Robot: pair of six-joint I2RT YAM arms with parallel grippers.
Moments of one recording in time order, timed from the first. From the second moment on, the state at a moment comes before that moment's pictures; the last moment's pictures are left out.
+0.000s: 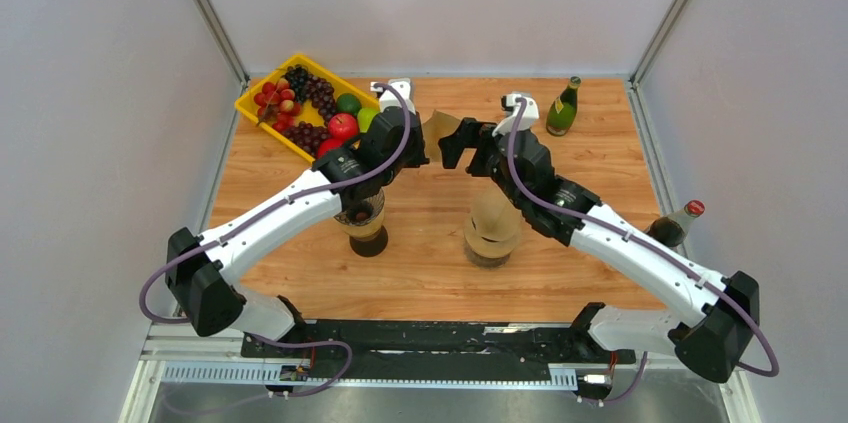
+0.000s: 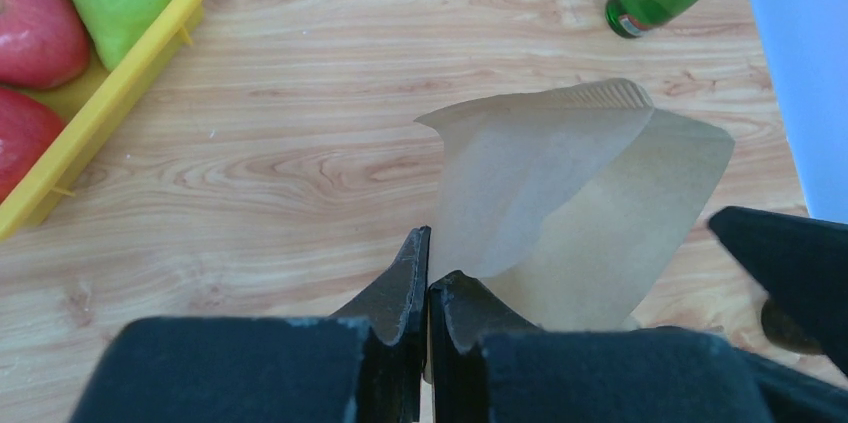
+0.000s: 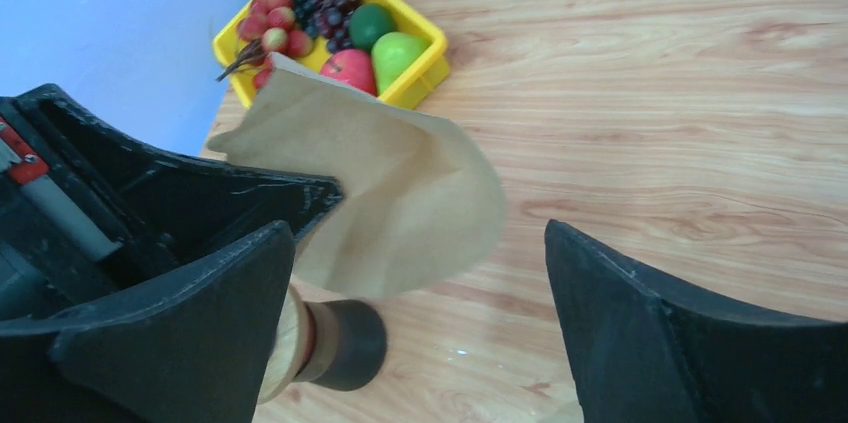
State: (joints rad) left arm -0.82 1.42 1.32 -0.40 -0.44 -0.56; right arm 0.80 1.20 1.08 -0.13 0.36 0.57
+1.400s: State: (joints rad) left arm -0.62 0.92 1.31 -1.15 -0.10 -0.61; right arm 0.40 1.07 0.88 -0.14 0.25 0.51
